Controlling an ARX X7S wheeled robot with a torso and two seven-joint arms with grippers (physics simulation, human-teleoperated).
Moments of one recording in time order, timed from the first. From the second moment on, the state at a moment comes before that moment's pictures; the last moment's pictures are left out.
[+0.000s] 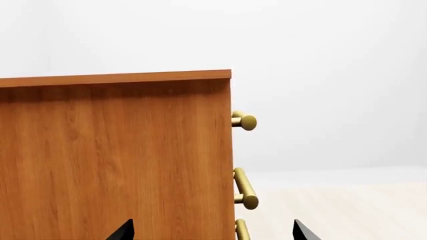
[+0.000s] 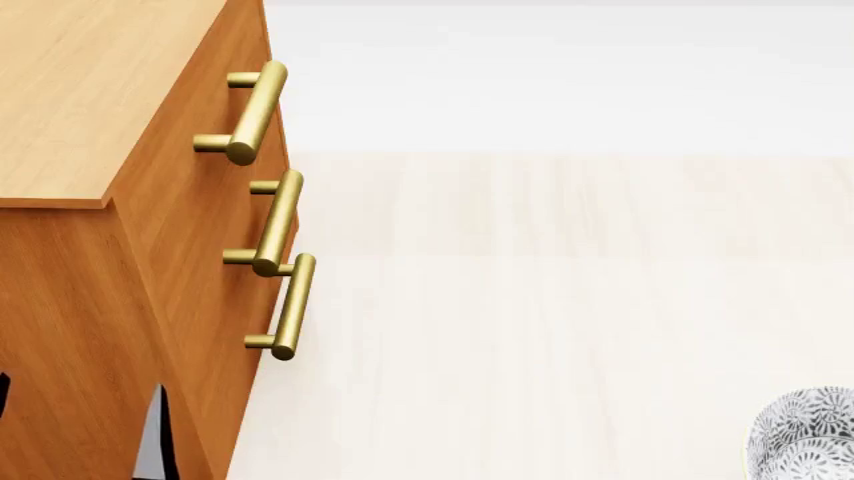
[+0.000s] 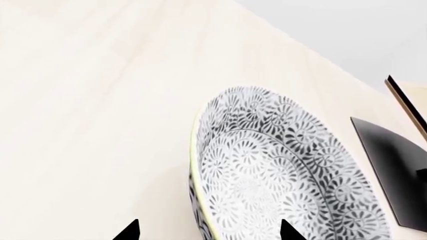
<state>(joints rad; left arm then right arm) 0.03 -0.44 0.37 0.67 -0.26 -0.25 -0.52 0.91 1.32 -1.74 -0.25 1.03 -0.04 0.73</state>
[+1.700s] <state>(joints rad) 0.03 -0.45 0.37 0.67 -0.28 -0.24 -0.54 1.07 1.39 -1.59 -0.43 1.07 0.10 0.73</state>
